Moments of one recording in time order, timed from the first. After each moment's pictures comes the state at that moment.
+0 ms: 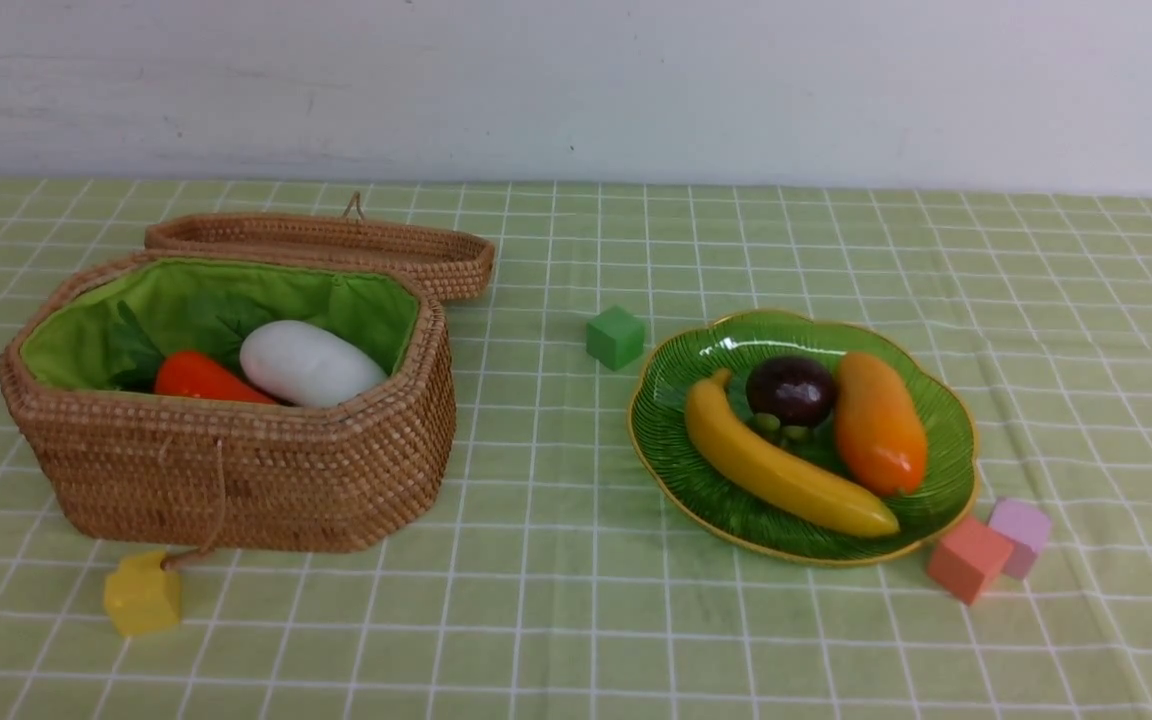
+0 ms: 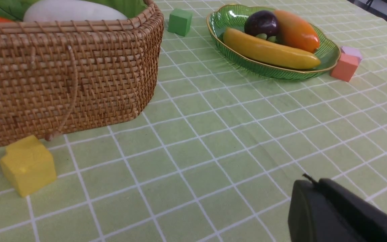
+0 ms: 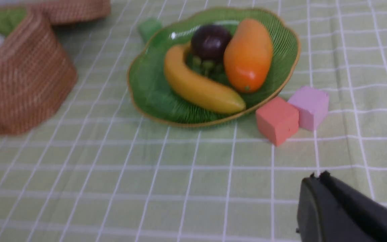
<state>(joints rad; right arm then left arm) 0.22 0.17 -0.21 0.00 0.42 0.39 -0.74 -0.01 -0.18 0.22 0.55 -0.42</state>
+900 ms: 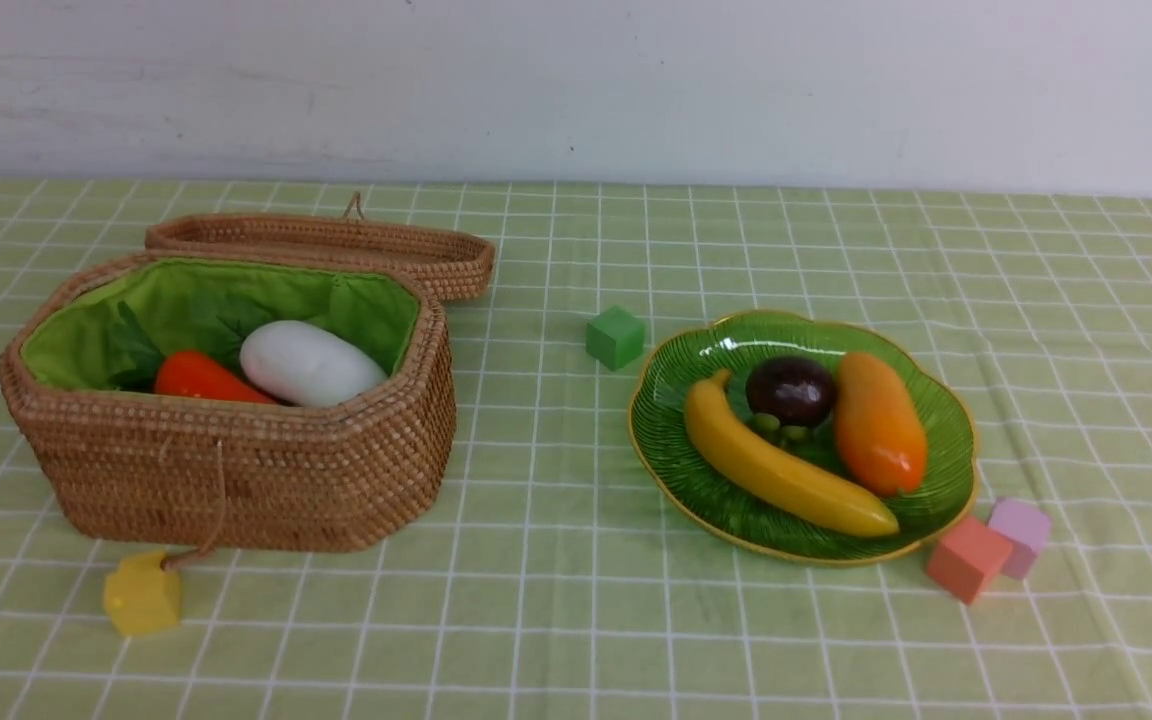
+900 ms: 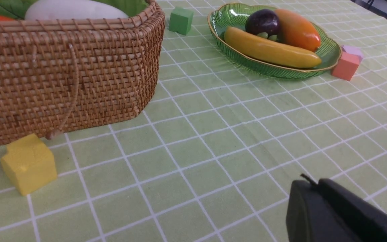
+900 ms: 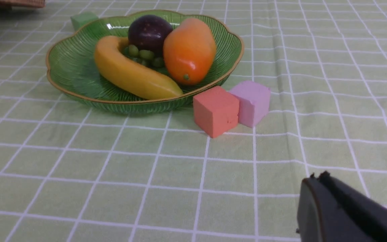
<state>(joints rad) 0.04 -0.01 0.02 0.20 0.35 -0.13 -0.74 -0.01 -0.18 0.22 0.55 -0.42</state>
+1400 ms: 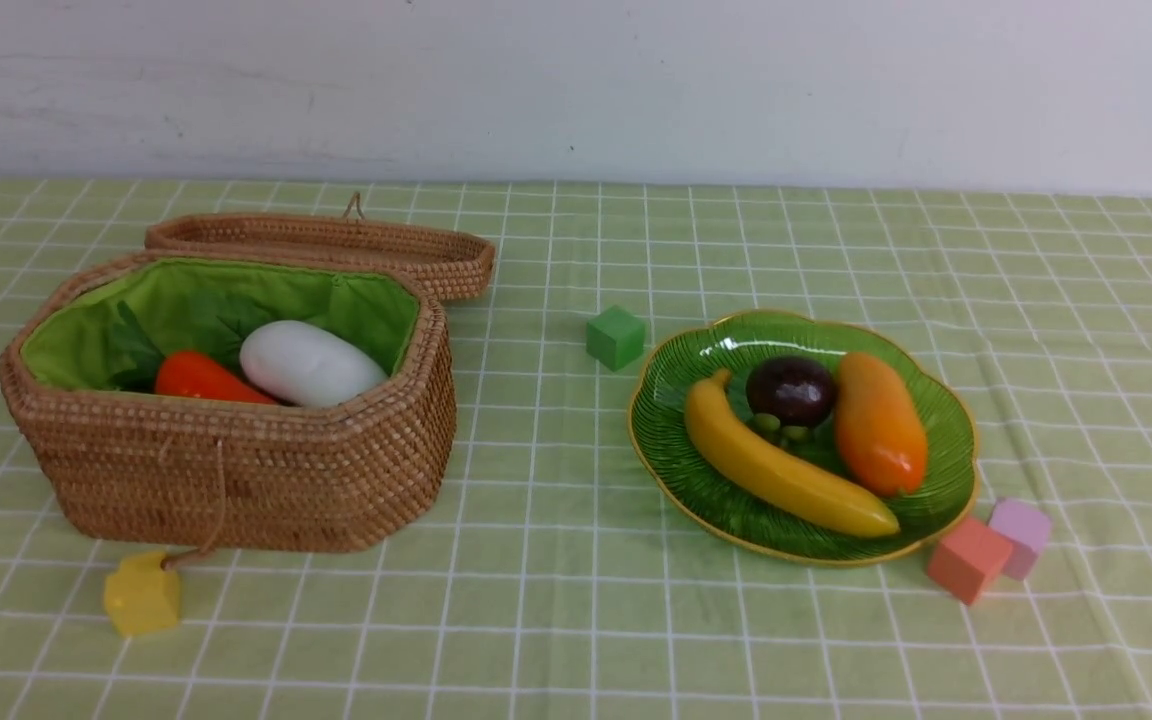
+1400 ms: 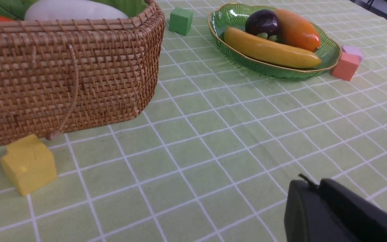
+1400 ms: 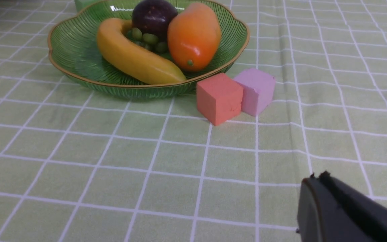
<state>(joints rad) 0.04 -0.01 0.02 0.20 0.38 -0.14 -0.74 -0.01 -0.18 0.22 0.55 -0.42</state>
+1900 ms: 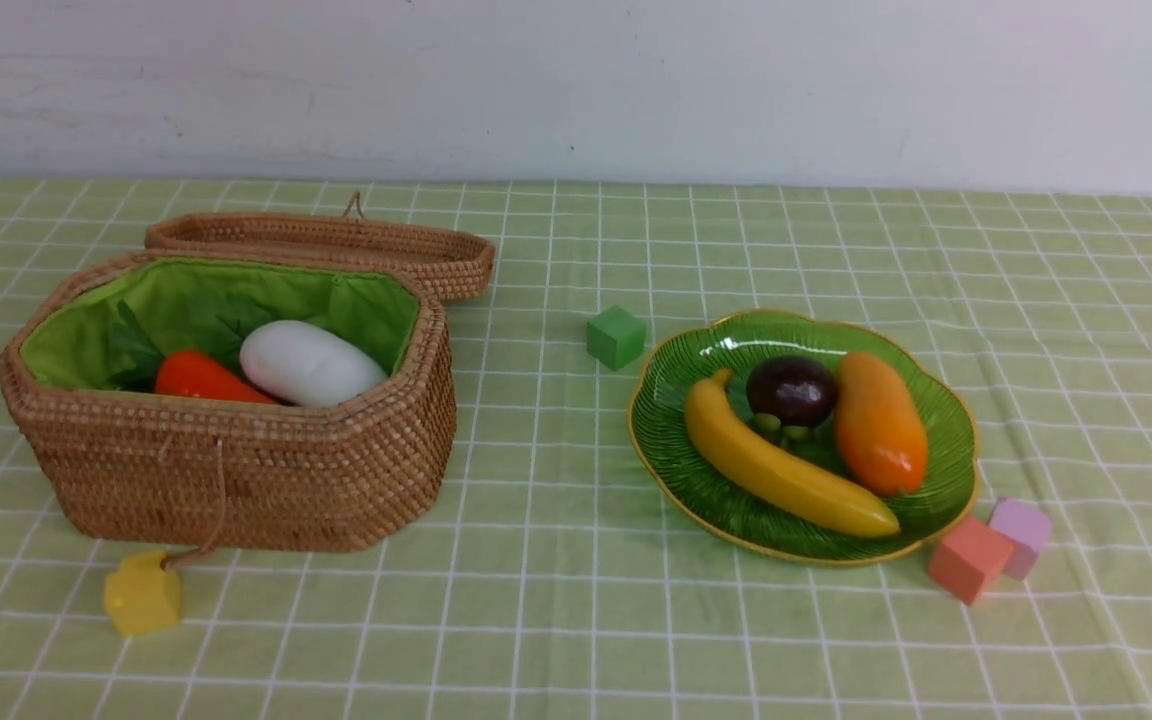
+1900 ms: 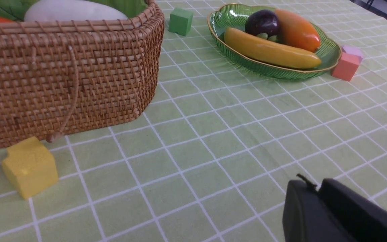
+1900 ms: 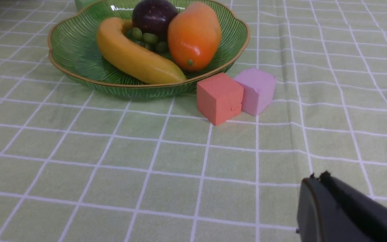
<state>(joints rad) 0.04 -0.01 0.02 0.20 0.38 -0.14 -0.73 -0.01 -0.18 0.24 0.53 -0.40</state>
